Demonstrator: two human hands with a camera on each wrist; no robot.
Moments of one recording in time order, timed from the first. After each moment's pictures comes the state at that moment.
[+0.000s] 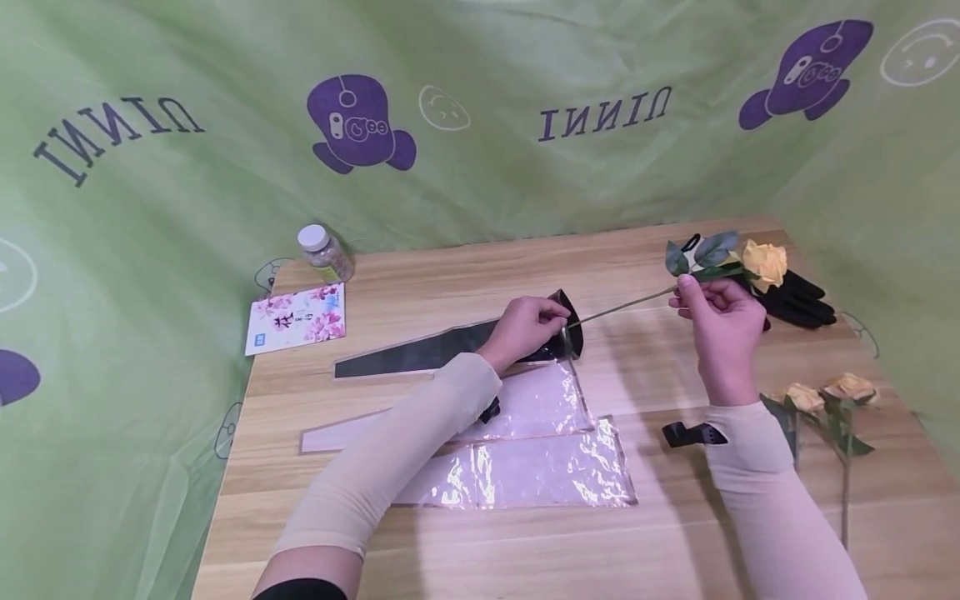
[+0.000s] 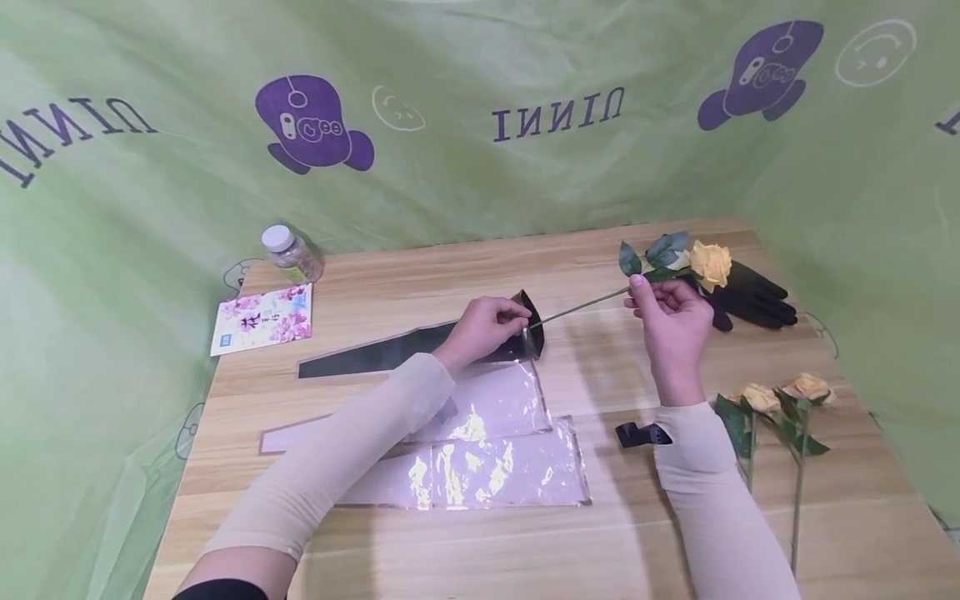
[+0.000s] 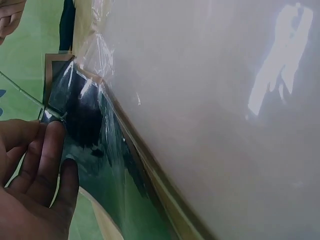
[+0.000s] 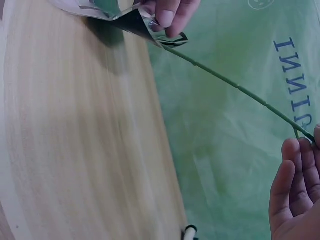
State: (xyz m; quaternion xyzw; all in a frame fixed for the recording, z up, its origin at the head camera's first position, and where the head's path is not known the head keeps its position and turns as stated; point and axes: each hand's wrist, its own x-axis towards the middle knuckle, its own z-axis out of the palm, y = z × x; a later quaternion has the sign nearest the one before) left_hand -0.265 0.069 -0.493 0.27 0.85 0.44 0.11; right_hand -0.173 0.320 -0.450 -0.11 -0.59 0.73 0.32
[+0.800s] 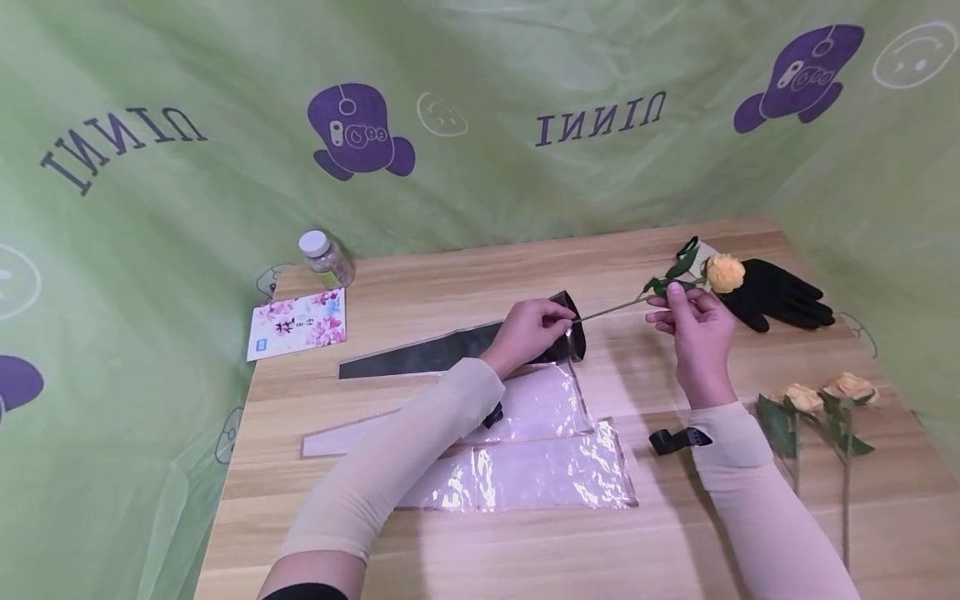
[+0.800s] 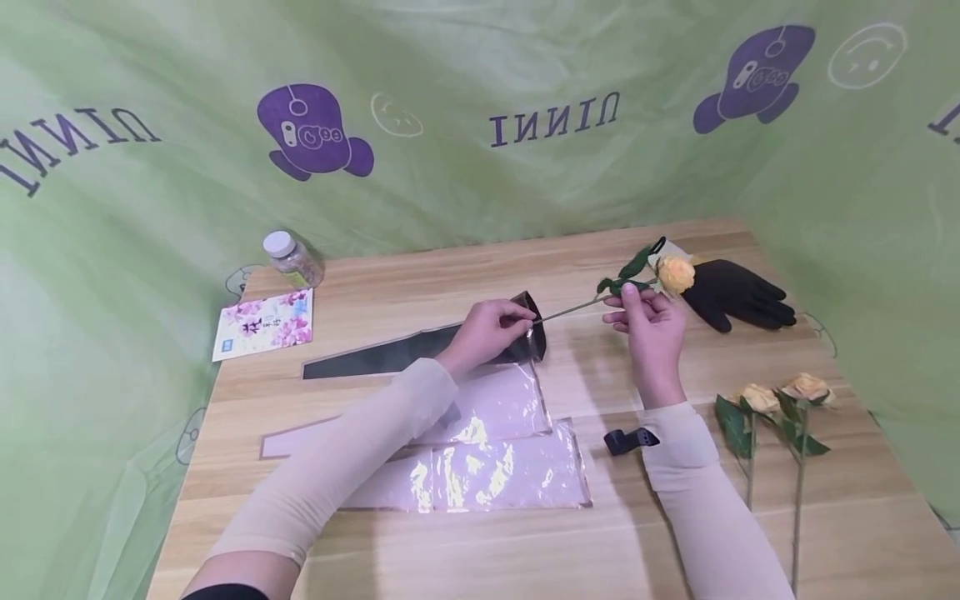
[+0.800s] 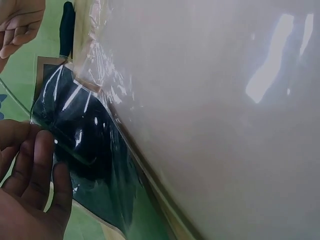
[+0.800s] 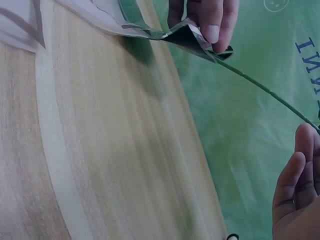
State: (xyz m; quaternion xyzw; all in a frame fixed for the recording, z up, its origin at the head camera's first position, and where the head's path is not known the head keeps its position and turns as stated) left_hand -0.260 0.072 -0.491 0.30 0.84 0.44 0.09; right_hand -0.178 0.311 -0.476 -0.12 -0.56 0.78 0.25
